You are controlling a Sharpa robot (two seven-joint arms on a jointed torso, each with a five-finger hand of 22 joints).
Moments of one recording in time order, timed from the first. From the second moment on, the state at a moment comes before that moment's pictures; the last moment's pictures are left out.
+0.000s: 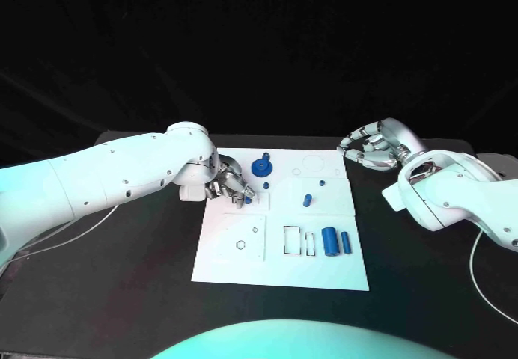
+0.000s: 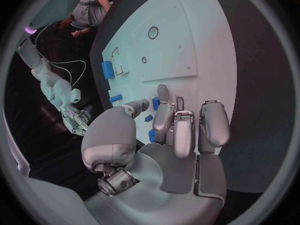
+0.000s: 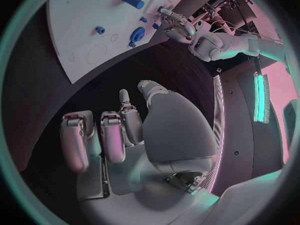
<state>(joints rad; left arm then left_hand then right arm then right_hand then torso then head) 1.29 -0.62 -0.08 1.28 -0.93 0.42 -0.55 0.81 -0.11 0.51 0.21 0.34 0.97 0.03 0.73 0.62 1.41 -0.04 1.26 1.18 1.46 -0.09 1.57 1.31 0.08 1.37 0.02 1.42 1.19 1.28 -0.96 -0.12 1.68 -0.98 -0.64 -0.19 1.31 -0.14 0.26 0.29 0.45 0.91 0.15 0.23 0.40 1.43 0.07 1.36 1.31 1.46 0.00 1.55 1.31 0.01 1.46 0.10 1.54 1.31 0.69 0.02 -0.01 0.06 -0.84</state>
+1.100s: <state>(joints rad) 1.40 -0.71 -0.01 1.30 -0.87 0.33 -0.54 1.10 -0.18 0.37 0.28 0.33 0.75 0.12 0.62 0.53 1.07 0.05 0.87 0.71 1.47 -0.03 1.51 1.31 0.10 1.29 0.07 1.32 1.02 1.27 -0.96 -0.12 1.66 -0.97 -0.64 -0.18 1.30 -0.15 0.26 0.29 0.45 0.91 0.15 0.23 0.39 1.43 0.07 1.36 1.31 1.46 0.00 1.54 1.31 0.01 1.46 0.10 1.53 1.31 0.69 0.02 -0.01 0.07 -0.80</state>
